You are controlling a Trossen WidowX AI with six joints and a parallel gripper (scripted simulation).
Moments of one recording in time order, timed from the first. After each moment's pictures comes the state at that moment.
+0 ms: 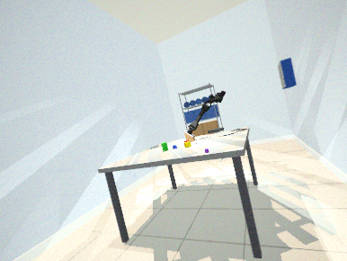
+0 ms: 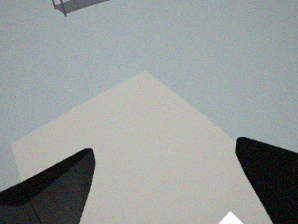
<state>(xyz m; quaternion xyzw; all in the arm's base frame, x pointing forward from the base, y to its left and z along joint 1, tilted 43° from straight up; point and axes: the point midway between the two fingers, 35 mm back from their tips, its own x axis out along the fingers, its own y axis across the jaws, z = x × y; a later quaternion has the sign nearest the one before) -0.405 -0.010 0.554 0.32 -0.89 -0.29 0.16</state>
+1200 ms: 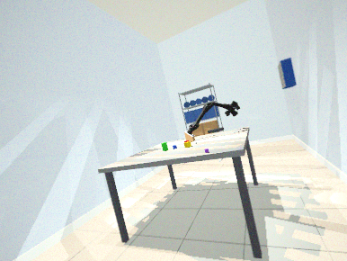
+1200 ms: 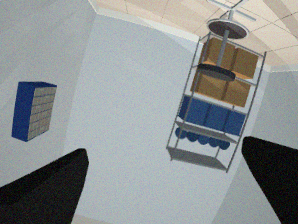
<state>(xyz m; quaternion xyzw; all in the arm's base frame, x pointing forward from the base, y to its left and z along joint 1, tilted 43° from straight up) -0.311 0.299 0.489 -0.09 -0.84 -0.53 -0.06</state>
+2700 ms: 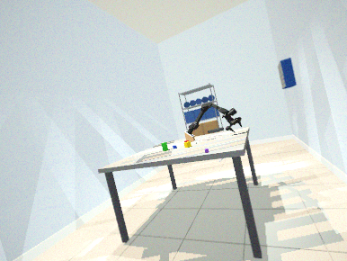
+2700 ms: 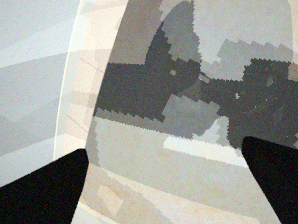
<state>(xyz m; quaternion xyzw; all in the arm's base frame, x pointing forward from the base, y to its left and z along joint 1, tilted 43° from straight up) 0.137 0.412 0.360 -0.28 -0.53 -0.54 -0.59</state>
